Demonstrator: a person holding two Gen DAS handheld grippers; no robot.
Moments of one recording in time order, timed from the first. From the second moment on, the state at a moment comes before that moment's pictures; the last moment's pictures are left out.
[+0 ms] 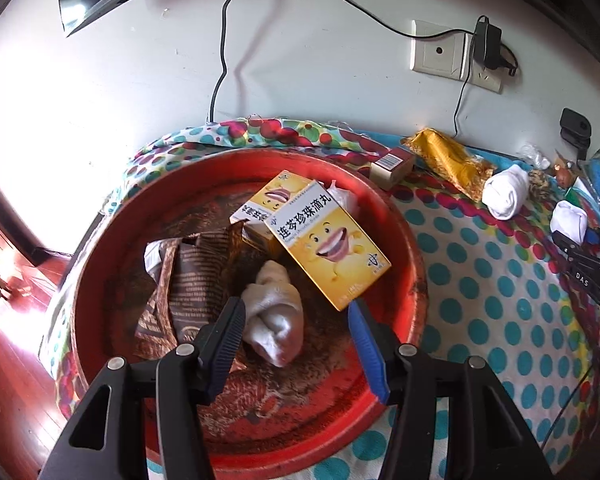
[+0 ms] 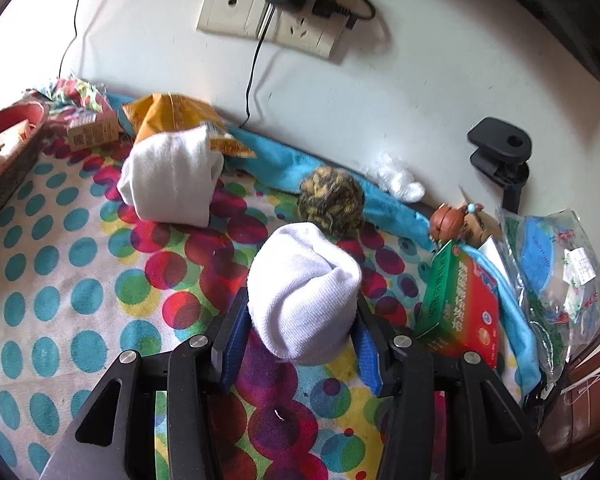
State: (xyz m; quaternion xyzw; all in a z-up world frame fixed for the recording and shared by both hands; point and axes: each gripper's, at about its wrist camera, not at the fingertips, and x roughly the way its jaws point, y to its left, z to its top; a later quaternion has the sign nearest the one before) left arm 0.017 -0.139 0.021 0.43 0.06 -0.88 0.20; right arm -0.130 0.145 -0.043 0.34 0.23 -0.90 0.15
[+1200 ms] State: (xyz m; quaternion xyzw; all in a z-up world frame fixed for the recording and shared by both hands) left arm 0.094 -0.234 0.032 0.39 0.17 -0.88 0.23; right arm 0.046 -0.114 -0.035 0.32 0.22 -0.78 0.49
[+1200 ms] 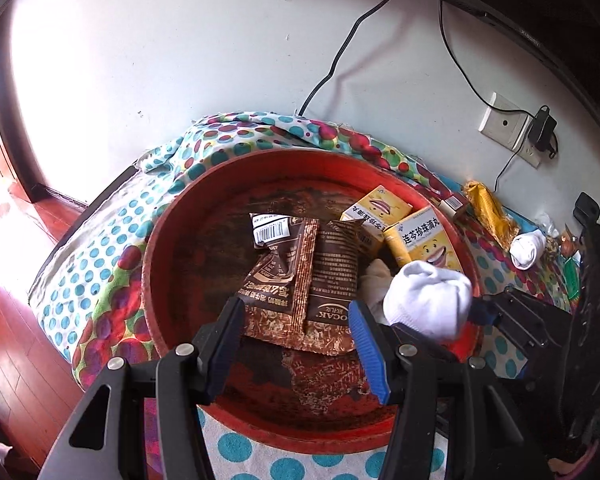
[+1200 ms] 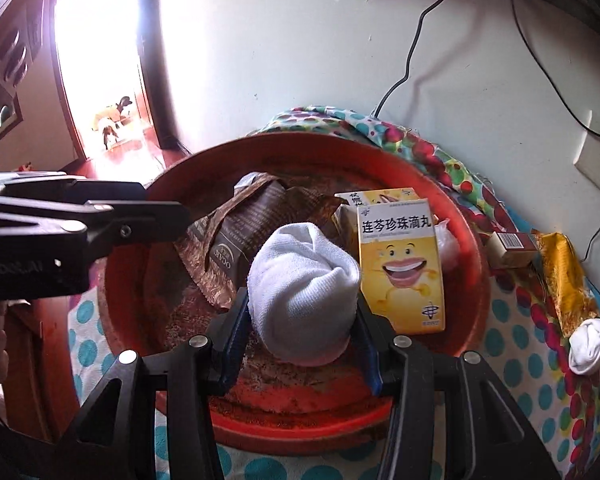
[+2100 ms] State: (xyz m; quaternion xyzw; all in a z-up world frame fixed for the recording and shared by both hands) left arm -0.006 -0.091 0.030 0.42 0.06 -0.90 0.09; right arm -0.124 0.157 -0.025 0.33 0.10 -0.92 0.18
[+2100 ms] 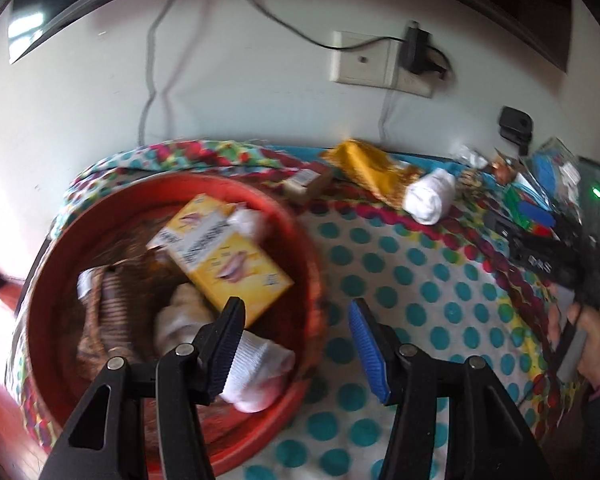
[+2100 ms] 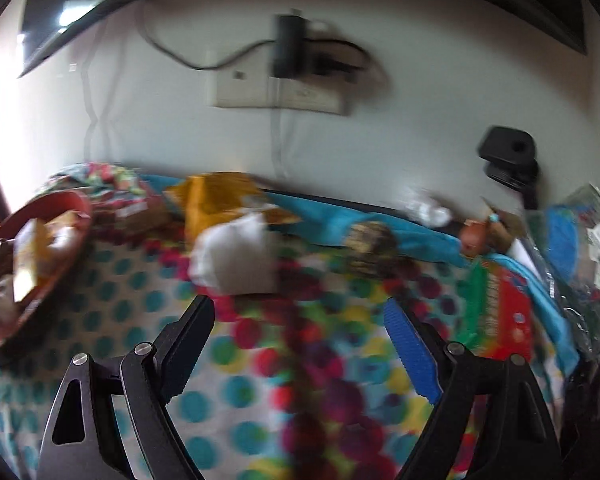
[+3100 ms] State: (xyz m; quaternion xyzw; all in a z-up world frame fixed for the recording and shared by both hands) left arm -0.135 -0.004 -0.019 0.40 0.03 -0.91 -0.01; right arm -0.181 0.178 -0.080 0.41 0.07 -0.89 0.19
